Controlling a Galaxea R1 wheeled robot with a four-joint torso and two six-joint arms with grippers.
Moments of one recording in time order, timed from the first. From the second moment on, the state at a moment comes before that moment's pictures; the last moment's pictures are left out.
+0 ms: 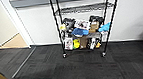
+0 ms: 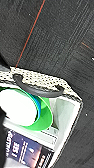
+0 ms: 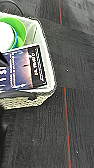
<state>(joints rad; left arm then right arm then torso) 1.02 2.82 -2.39 -0.22 -0.04 -0.23 -0.87 2.70 -2.27 -0.19 -0.09 0.29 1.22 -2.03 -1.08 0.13</state>
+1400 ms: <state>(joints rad) 0.97 2.86 -2.46 -0.18 -0.06 -0.21 -0.85 2.75 -2.32 -0.18 -0.09 0.30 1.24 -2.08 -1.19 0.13</state>
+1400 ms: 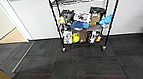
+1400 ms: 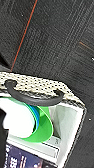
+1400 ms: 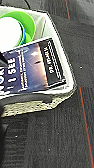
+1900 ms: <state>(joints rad) 0.96 2.86 -2.46 -0.18 -0.05 -0.21 -0.85 2.75 -2.33 -0.18 -0.09 0.30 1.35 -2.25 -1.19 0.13</state>
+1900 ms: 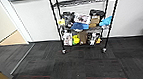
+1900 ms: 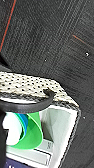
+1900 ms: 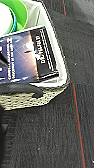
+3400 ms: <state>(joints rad) 0.92 2.83 -2.34 -0.19 -0.05 -0.23 -0.85 2.79 -2.34 -0.05 -0.11 0.30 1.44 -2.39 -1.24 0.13</state>
